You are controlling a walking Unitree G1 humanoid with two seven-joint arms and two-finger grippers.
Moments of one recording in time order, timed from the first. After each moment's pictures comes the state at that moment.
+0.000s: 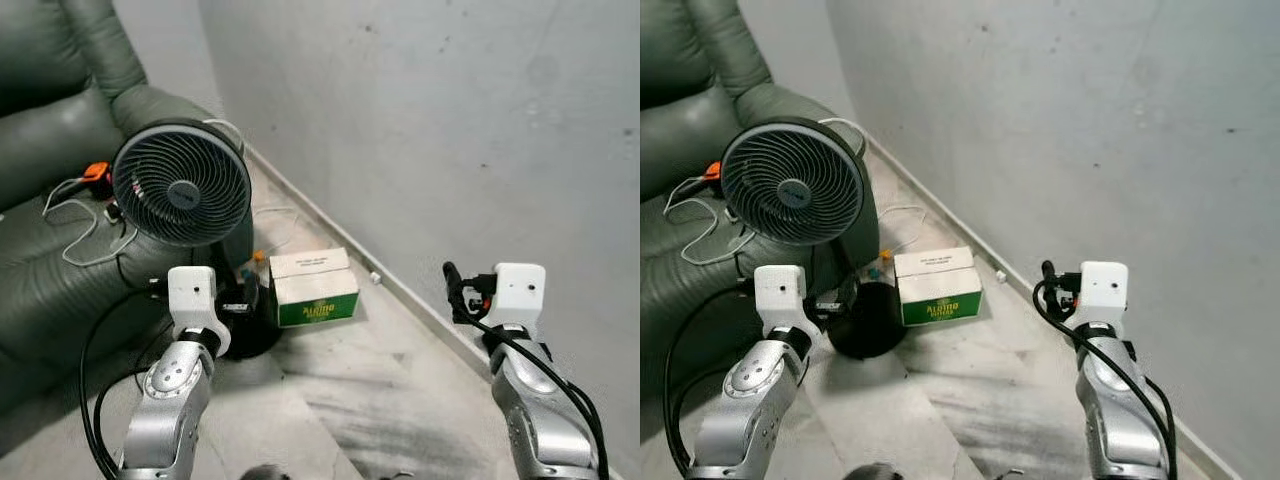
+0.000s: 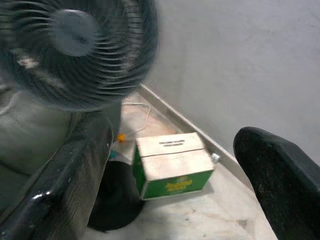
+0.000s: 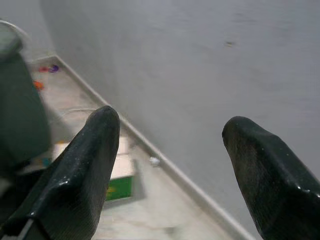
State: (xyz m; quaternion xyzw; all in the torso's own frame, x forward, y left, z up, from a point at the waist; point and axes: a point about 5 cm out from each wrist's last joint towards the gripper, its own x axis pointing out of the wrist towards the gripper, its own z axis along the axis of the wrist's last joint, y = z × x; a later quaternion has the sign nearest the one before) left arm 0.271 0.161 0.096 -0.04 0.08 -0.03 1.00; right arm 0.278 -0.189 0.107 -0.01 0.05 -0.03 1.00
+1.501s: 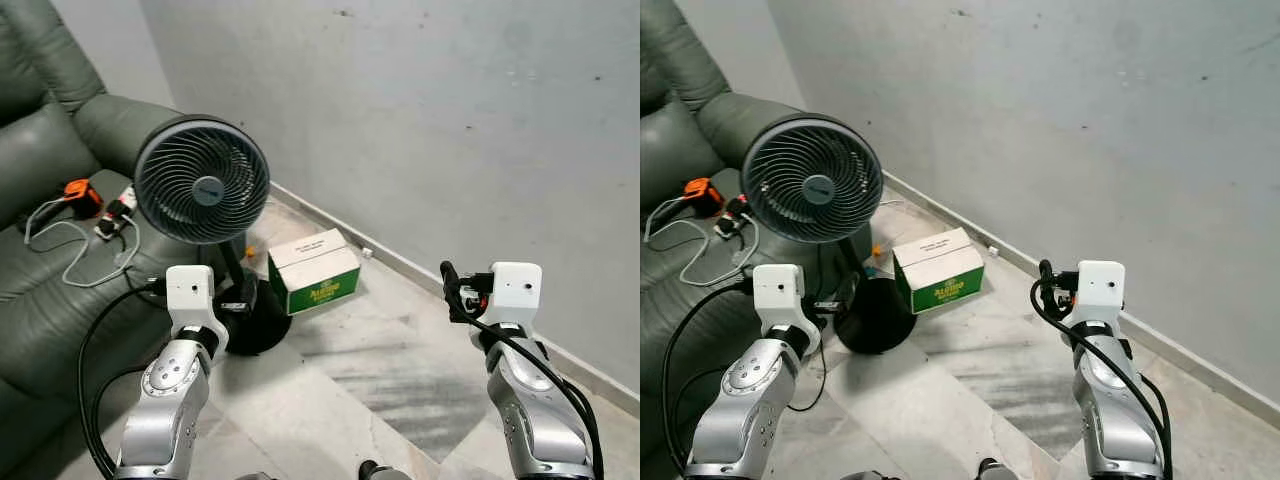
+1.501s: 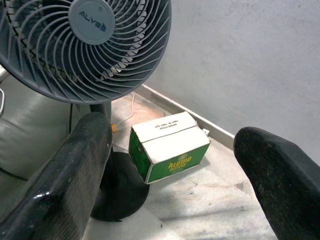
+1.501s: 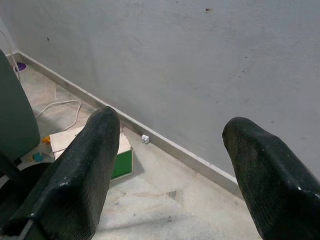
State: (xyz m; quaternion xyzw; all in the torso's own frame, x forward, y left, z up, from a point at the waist) left arm 0.274 0.159 0.096 -0.06 0.08 -0.03 0.99; right arm 0.280 -0.189 0.106 -0.01 0.05 -0.02 1.00
